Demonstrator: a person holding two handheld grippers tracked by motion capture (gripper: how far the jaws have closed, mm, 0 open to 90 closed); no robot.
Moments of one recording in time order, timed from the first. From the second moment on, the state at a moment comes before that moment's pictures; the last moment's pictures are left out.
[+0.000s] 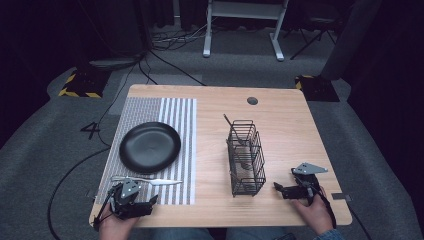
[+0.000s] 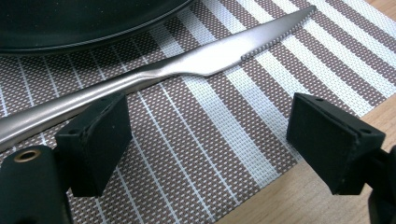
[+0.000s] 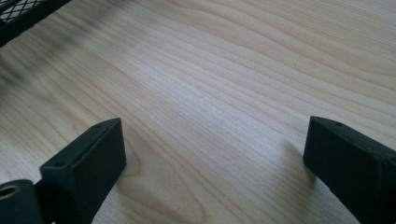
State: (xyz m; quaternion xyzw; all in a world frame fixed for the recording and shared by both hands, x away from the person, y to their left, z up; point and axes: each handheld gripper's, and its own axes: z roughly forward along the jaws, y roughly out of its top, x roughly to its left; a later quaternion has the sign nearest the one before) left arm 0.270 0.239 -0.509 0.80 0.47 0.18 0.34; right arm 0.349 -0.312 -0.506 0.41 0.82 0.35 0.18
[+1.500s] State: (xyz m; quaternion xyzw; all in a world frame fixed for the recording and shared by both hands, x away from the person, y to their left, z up) left arm 0.321 0.170 -0.379 0.78 0.41 0.17 0.45; right arm 0.349 -0.311 -0.506 0.41 0.82 0.35 0.18
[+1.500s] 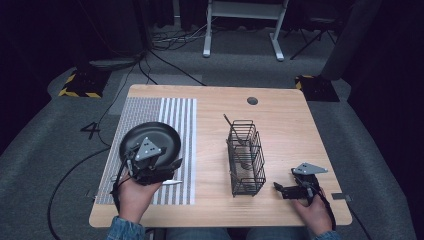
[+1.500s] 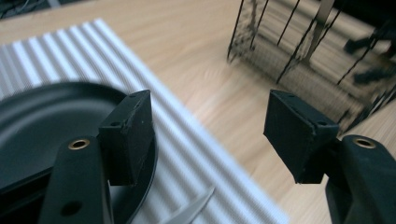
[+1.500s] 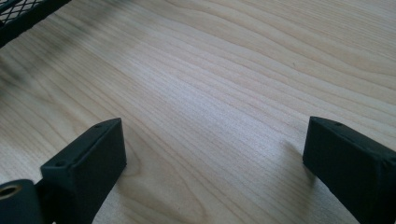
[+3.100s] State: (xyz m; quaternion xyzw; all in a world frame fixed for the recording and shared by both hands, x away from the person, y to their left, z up) left arm 0.417 0.107 -0.319 0.77 0.36 0.15 0.50; right arm 0.347 -0.311 -0.506 0.41 0.82 0.35 0.18
